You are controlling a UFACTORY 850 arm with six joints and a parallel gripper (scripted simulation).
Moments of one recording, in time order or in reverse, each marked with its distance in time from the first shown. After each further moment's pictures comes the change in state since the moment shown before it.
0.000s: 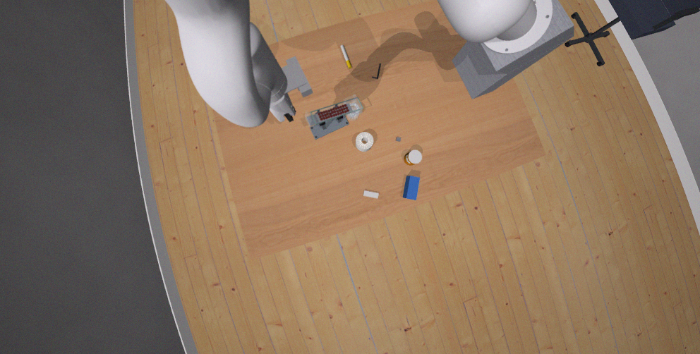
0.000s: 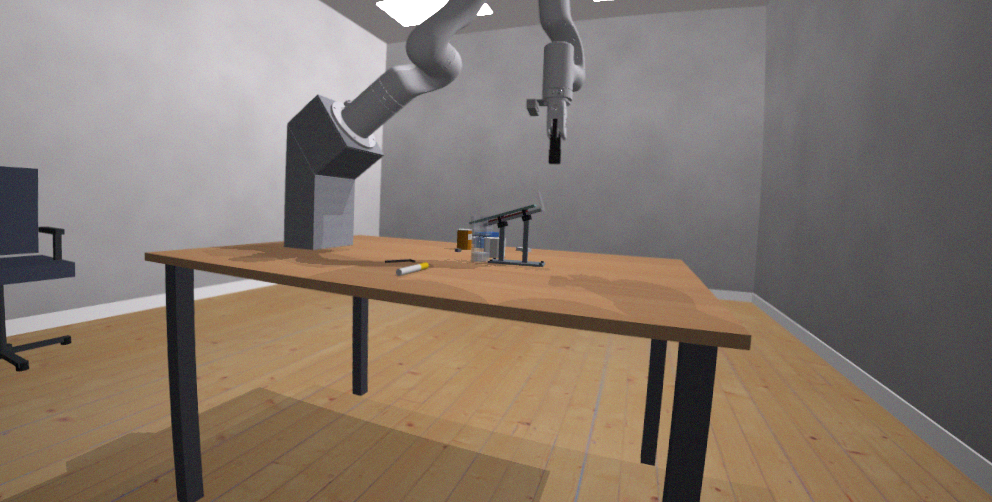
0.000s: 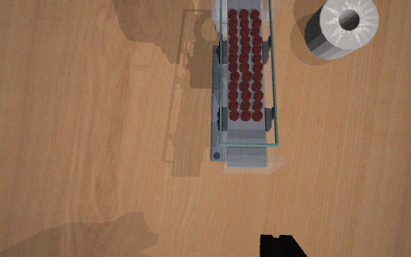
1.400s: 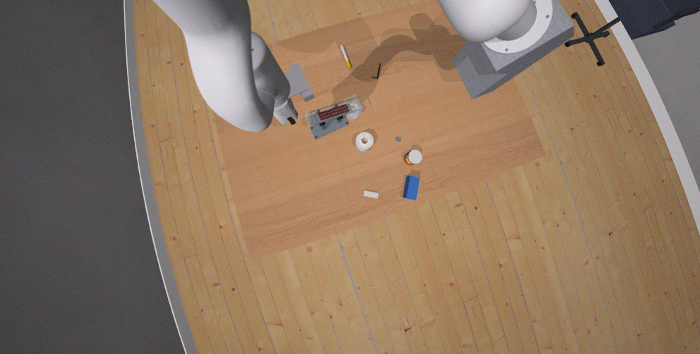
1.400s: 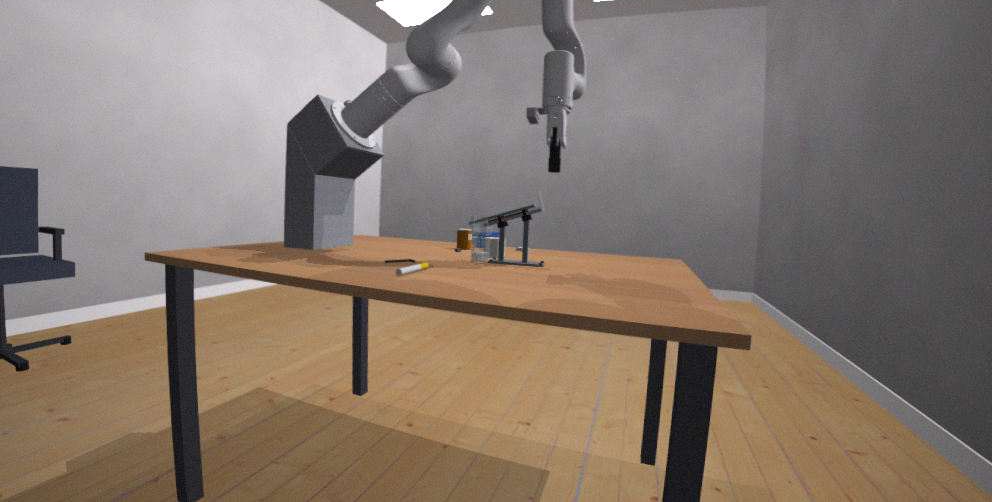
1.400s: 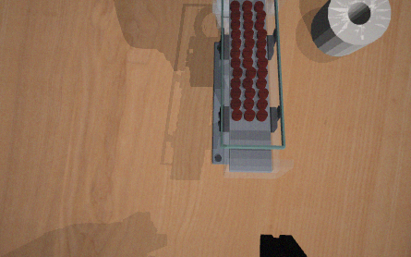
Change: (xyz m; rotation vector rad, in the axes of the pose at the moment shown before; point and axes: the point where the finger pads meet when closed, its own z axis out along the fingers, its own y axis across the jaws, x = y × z) arm 0.000 0.001 0.023 0.007 0.003 0.000
